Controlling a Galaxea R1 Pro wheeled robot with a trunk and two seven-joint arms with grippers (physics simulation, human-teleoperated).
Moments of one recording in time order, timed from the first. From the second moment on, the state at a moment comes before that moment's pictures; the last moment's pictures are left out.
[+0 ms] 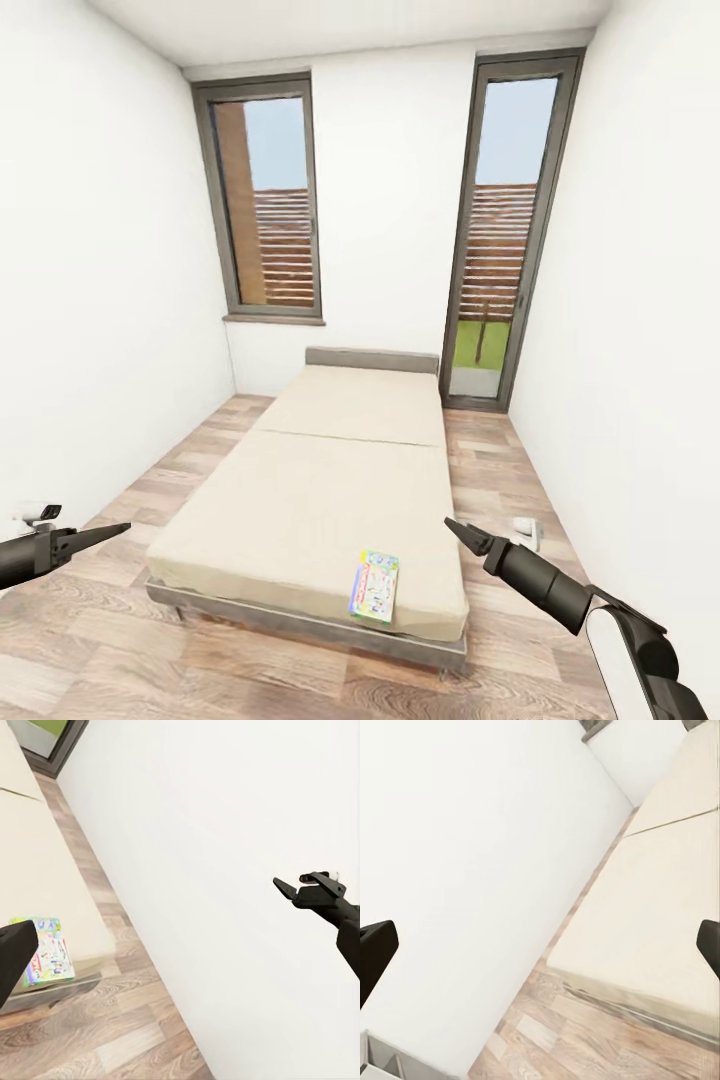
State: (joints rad) left arm -0.41 0.61 0.33 -0.95 0.27 0.69 -1.57; right arm -0.17 -0.03 -0.24 -1.51 -0.49 0.68 0.72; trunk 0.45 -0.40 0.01
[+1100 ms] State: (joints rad) left arm -0.41 0.61 0.33 -0.95 0.27 0.69 -1.57; right arm -0.17 -0.03 -0.24 -1.51 -0.49 0.68 0.72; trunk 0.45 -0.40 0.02
